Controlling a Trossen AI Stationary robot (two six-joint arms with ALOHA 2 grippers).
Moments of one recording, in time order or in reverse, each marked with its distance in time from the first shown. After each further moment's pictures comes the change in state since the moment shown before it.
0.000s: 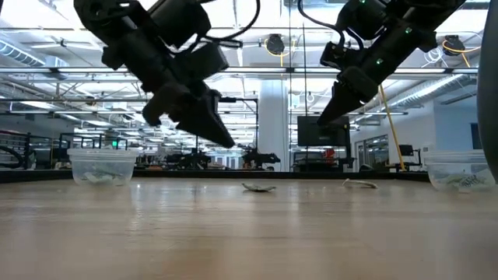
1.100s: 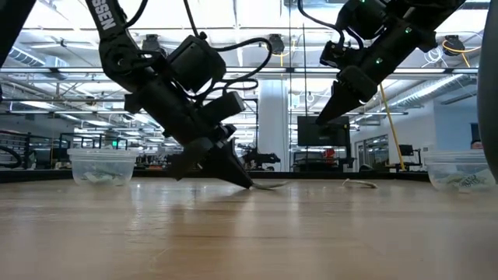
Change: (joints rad) left arm 0.078 0.256 0.002 0.279 0.040 0.081; right arm 0.000 0.000 0.000 0.006 0.000 0.000
